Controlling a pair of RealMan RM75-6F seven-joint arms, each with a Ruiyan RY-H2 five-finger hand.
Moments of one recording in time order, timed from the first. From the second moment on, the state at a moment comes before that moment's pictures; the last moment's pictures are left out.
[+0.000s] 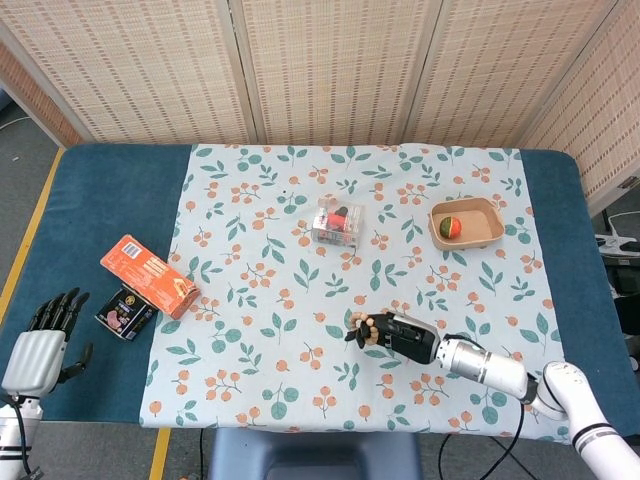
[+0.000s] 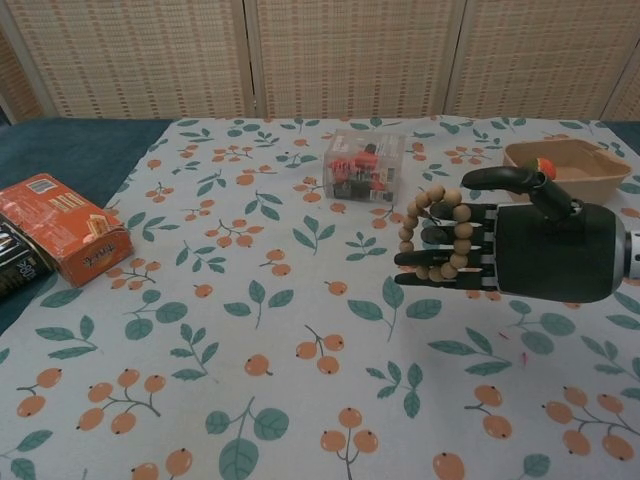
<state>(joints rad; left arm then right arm) -0.15 -1.24 -0.04 -1.44 1.47 1.41 0.00 0.27 -1.66 0.94 -1.09 -0.35 -0.90 0.03</state>
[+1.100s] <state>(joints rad) -0.15 -1.23 -0.04 -1.45 1.47 1.42 0.01 0.27 -1.66 0.92 -1.09 -0.35 -0.93 -0.03</state>
